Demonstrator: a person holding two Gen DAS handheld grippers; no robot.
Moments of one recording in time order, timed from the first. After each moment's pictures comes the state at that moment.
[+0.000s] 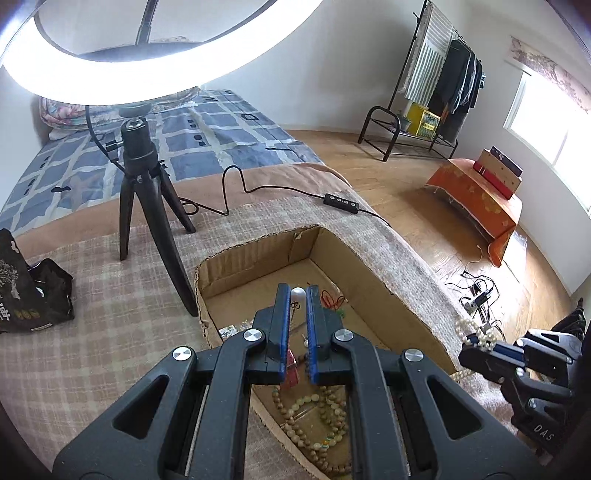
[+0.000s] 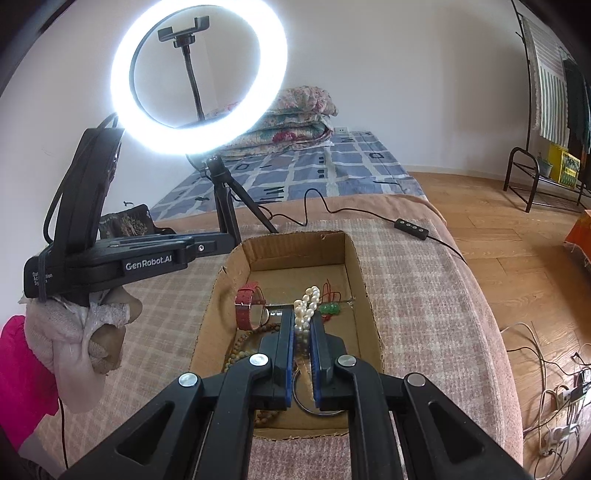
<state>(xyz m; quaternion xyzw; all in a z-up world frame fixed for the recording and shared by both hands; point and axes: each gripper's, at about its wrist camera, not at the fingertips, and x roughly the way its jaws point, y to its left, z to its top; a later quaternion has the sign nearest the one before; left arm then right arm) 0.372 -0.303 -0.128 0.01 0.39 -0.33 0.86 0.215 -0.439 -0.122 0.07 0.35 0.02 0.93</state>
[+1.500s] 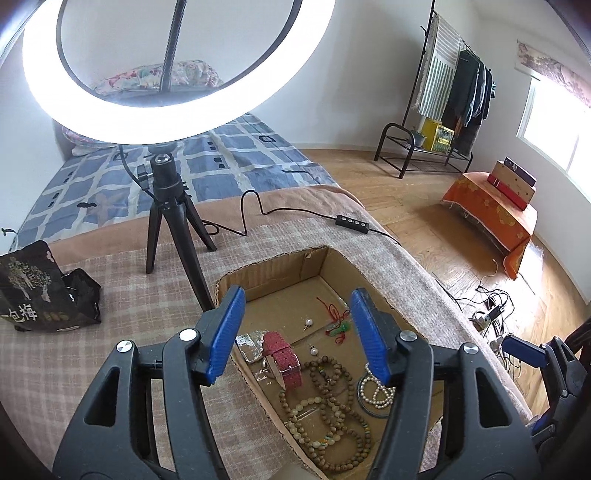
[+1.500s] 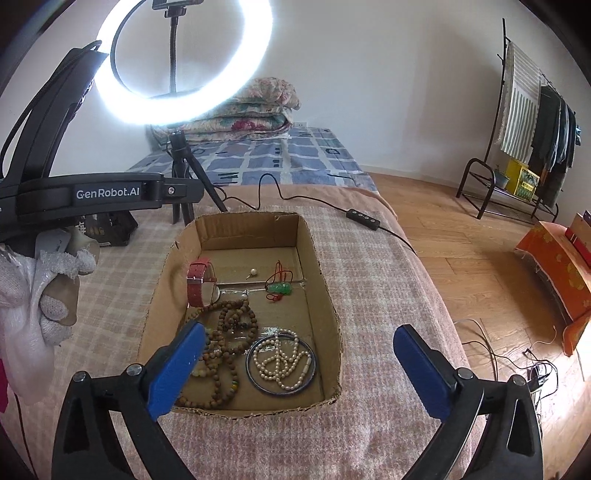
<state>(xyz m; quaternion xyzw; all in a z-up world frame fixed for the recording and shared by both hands) 0.347 -0.292 -0.100 0.02 0.35 -0.29 0.89 0.198 -0.423 -0.126 0.00 0.36 -0.09 0.93</state>
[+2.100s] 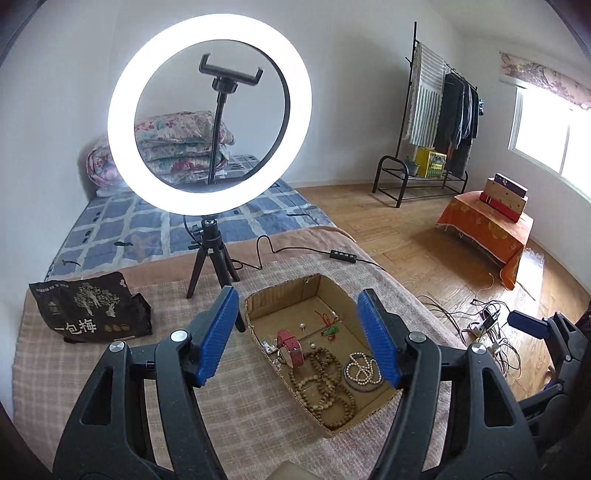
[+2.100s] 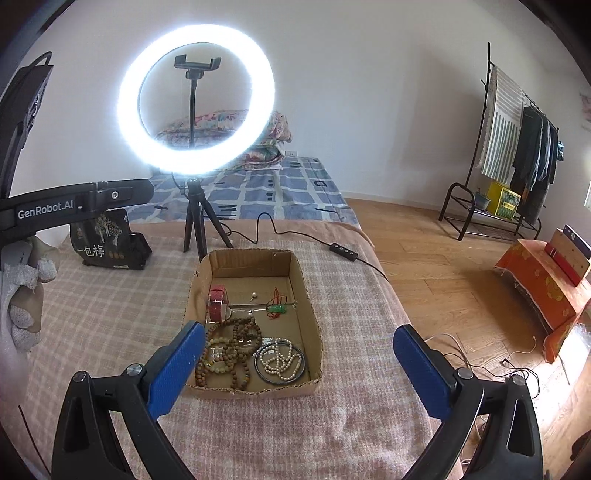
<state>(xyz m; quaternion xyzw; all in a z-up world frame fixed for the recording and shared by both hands) 0.258 -0.232 -0.012 0.03 0.28 -0.29 0.92 0.133 -0.399 -0.051 -0.02 0.31 -0.12 0.94</state>
